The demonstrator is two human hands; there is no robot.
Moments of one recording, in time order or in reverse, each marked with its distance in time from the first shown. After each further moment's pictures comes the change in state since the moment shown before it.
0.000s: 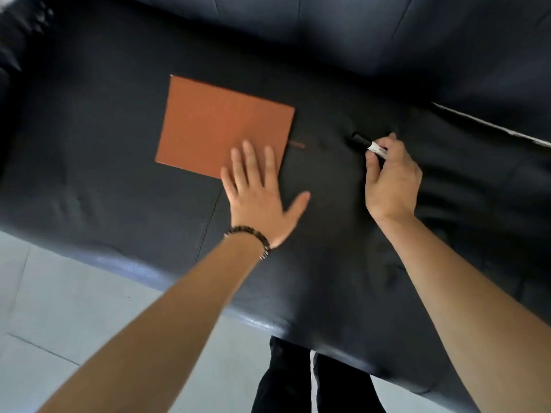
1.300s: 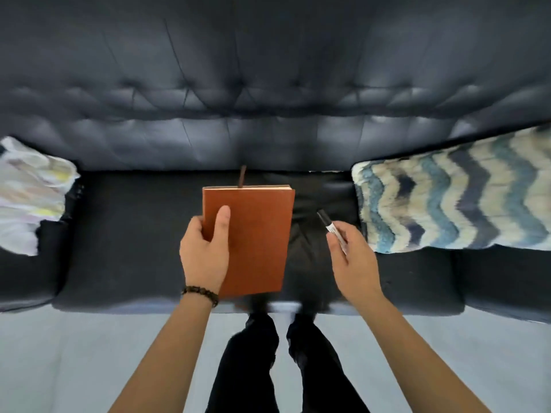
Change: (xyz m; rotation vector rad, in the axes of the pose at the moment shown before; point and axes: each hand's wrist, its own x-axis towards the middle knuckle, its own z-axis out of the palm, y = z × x) left_hand -0.213 0.141 -0.336 -0.956 0.174 -0.090; right_hand -0.236 -0.010 -0.397 0.405 0.050 0.191
